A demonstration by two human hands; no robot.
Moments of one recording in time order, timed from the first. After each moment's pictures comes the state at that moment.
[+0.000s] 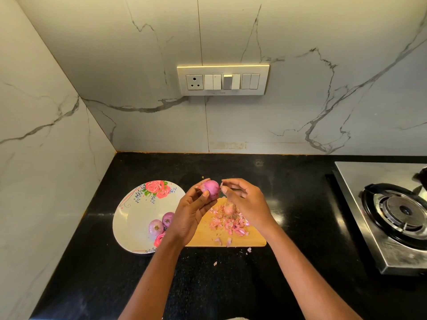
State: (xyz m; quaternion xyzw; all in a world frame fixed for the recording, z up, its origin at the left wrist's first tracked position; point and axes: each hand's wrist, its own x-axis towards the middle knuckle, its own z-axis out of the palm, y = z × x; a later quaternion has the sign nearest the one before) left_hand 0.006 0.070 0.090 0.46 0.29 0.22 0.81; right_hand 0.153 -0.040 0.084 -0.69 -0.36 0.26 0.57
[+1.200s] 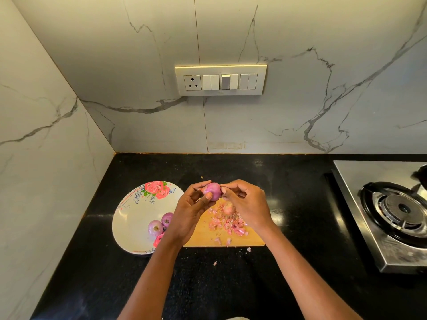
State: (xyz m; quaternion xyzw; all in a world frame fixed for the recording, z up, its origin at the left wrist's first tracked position) left_hand 0.007 0.071 0.088 0.54 0.28 0.22 0.76; right_hand 0.147 -0.043 0.084 -0.70 -0.38 0.20 0.57
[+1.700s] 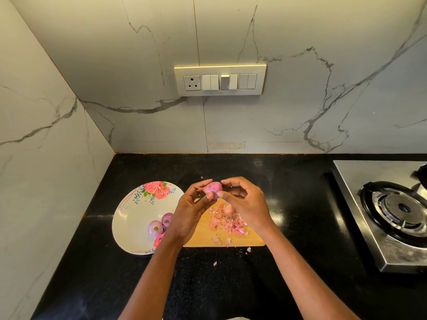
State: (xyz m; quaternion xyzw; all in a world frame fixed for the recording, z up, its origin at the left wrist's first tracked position) left_hand 0.008 0.070 0.090 0.55 0.27 0.22 0.76; right_hand 0.144 -0.045 0.091 -0.65 -0.37 0.24 0.62
